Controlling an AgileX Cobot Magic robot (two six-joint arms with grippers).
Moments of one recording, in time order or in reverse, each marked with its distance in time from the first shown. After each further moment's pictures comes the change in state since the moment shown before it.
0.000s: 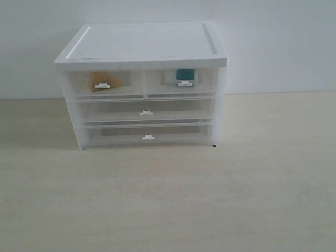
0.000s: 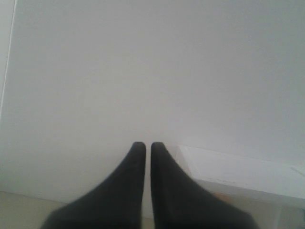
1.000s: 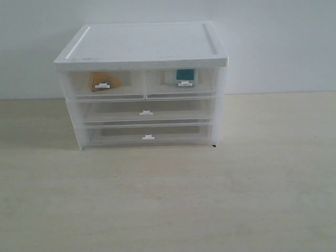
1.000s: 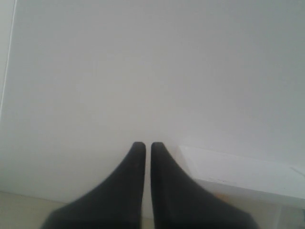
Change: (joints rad) left arm 0.000 0.000 0.000 0.000 0.000 0.000; right arm 0.006 0.000 -0.005 -0.051 -0.056 -0.026
